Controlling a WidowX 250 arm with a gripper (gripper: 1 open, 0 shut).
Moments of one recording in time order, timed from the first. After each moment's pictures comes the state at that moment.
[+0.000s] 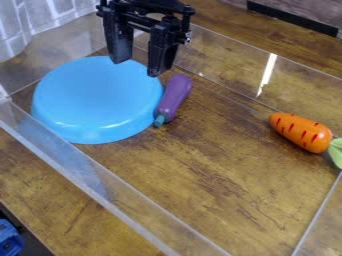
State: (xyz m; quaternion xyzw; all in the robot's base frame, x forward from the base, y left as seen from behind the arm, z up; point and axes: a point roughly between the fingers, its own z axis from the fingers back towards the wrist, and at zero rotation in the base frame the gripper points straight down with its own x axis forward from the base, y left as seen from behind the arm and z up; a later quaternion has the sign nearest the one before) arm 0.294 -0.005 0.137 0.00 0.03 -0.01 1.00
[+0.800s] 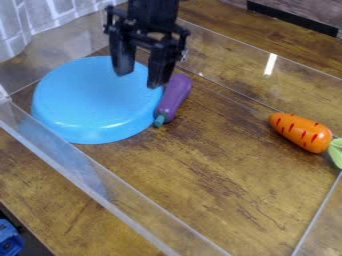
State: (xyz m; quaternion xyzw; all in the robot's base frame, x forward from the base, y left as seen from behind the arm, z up) arm 0.317 0.017 0.118 -0.01 0.06 -0.03 1.00
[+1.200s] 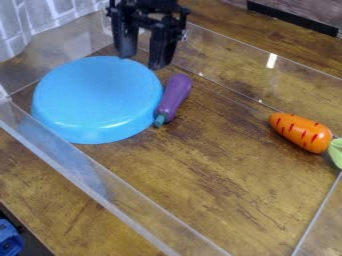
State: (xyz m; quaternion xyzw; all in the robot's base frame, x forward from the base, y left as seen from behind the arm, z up) arm 0.318 0.019 0.125 -0.02 0.06 -0.03 1.00
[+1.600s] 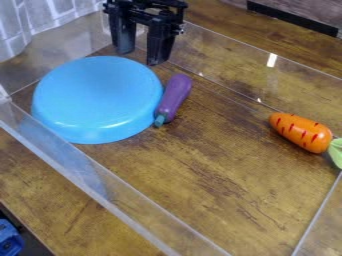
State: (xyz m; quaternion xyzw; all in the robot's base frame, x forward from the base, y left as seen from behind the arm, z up) arm 0.318 0.017 0.125 -0.02 0.06 -0.04 1.00
